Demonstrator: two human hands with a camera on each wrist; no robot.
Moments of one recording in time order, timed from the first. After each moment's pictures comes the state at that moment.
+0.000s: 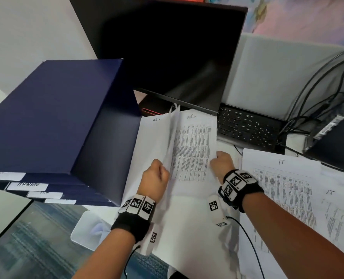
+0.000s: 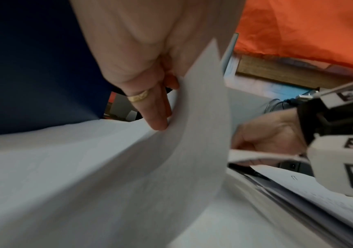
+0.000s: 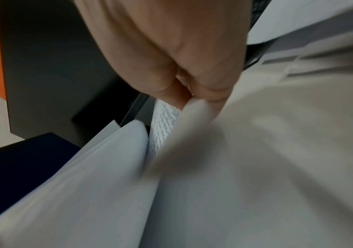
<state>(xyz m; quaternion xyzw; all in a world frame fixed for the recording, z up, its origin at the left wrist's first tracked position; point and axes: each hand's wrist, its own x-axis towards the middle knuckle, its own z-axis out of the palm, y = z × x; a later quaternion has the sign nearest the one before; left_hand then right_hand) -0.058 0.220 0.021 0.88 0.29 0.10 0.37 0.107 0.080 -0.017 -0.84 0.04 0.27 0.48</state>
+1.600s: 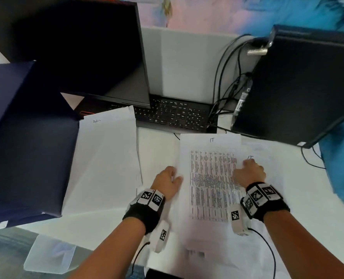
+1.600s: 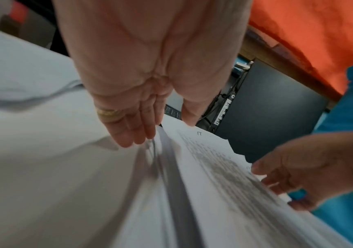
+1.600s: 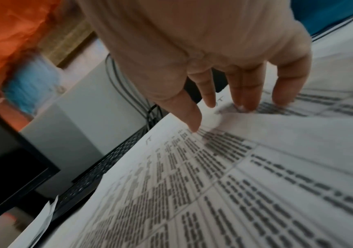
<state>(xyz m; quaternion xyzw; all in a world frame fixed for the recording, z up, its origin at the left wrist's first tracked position) 0.001 0.057 -0.003 0.89 0.17 -0.14 0.40 0.102 -0.175 -0.010 -0.93 0.20 0.20 0.23</state>
